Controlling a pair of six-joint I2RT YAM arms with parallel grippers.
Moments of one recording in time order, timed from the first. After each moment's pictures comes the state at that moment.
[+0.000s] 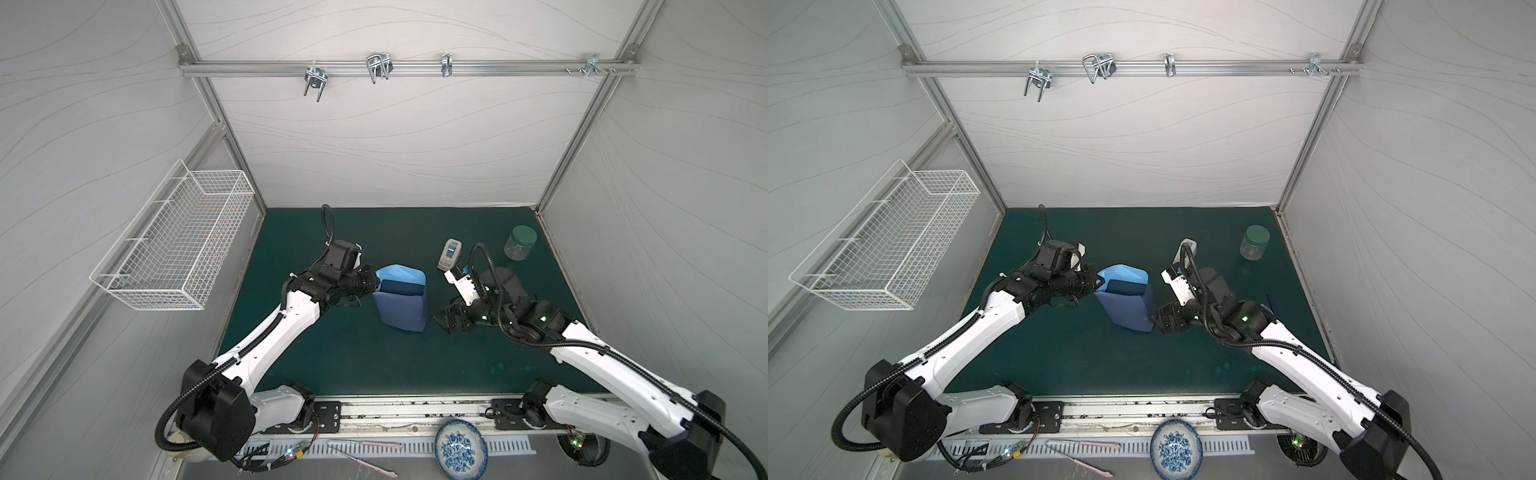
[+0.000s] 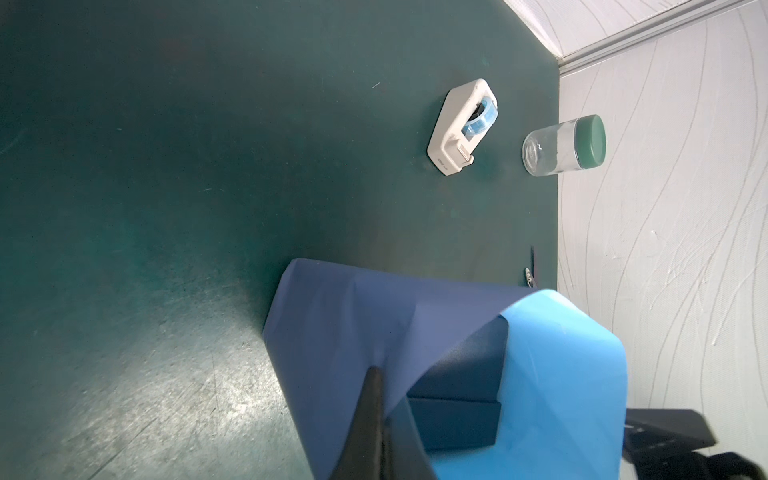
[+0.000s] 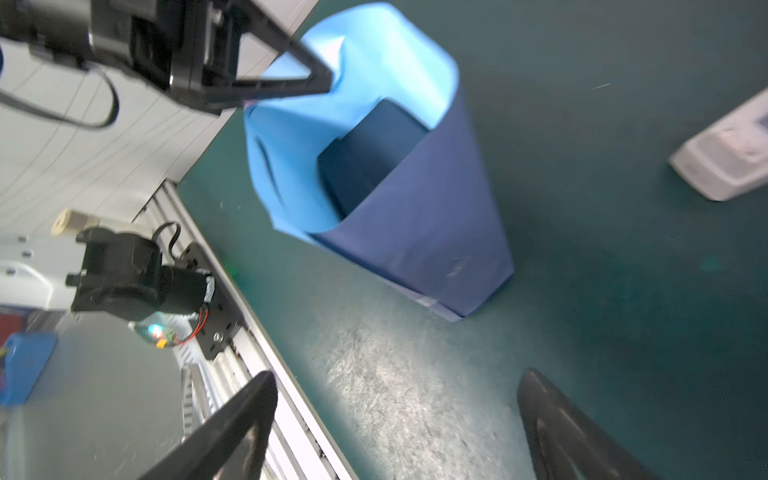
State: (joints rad) left arm -0.45 1.23 0.99 -0.56 0.25 -0.79; right arm 0.82 0.98 0.82 -0.51 -0.27 0.26
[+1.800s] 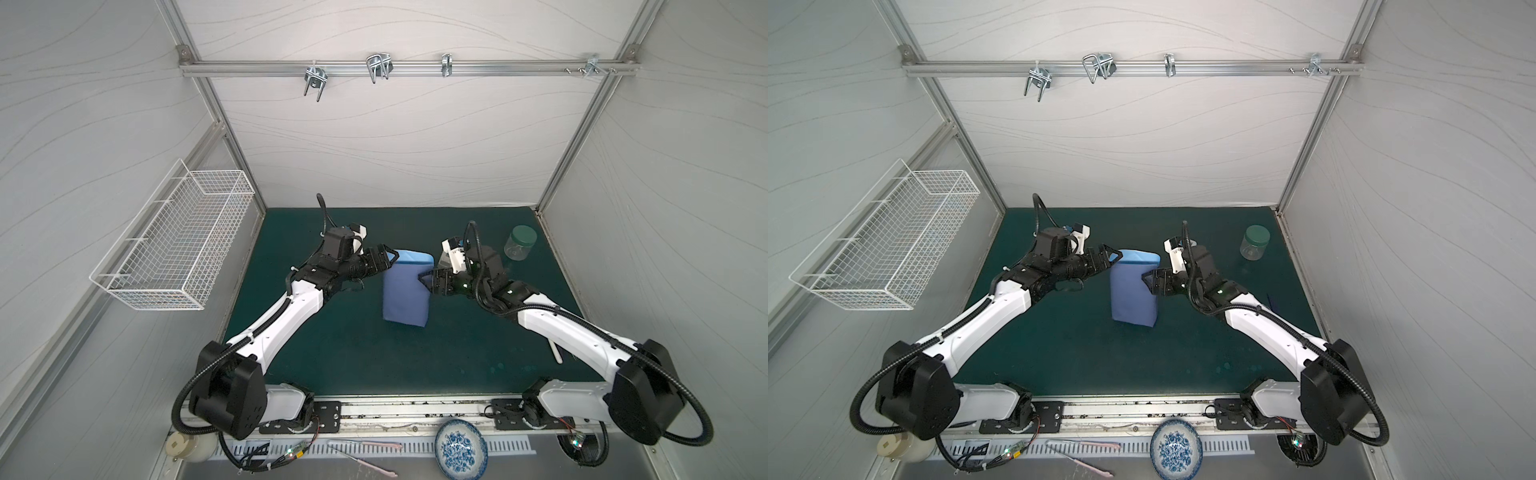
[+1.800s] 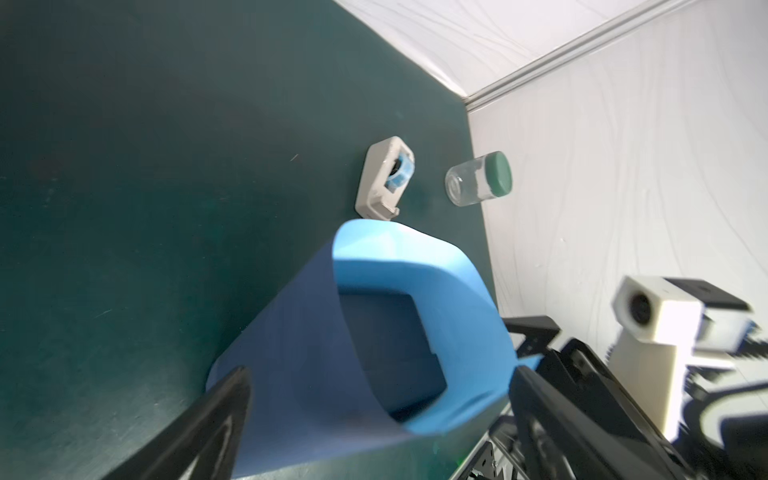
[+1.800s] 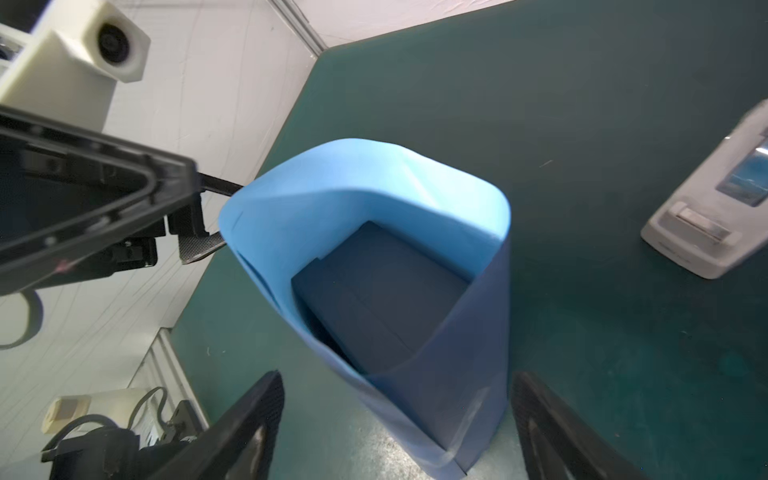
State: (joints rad) left arm -0.37 1.30 0.98 -0.26 0.42 -0.74; right arm 0.65 1.27 0.86 -0.12 -0.29 0.45
